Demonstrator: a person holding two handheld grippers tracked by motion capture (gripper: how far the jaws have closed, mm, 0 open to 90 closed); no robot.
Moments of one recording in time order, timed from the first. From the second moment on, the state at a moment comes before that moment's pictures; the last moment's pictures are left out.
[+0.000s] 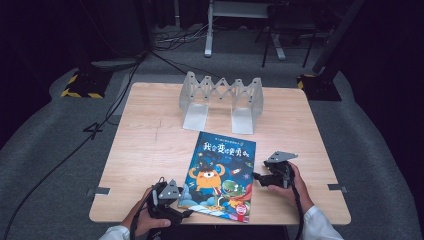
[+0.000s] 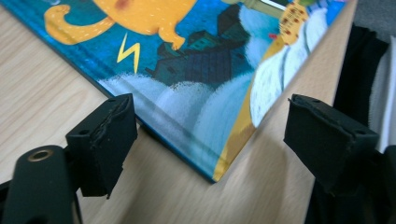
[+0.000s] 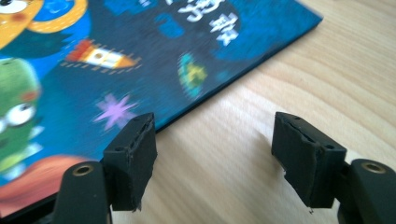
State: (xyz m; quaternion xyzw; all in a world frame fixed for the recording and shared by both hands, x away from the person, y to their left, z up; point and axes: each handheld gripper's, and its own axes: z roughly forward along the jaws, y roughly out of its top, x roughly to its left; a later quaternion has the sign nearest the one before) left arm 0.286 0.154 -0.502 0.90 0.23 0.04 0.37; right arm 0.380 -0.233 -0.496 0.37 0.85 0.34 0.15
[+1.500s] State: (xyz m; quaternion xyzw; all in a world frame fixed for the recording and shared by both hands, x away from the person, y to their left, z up) left arm 0.292 0.136 -0.505 0.89 0.27 0.10 0.35; right arm 0.298 -0.228 -0.471 0.29 0.94 0.17 0.06
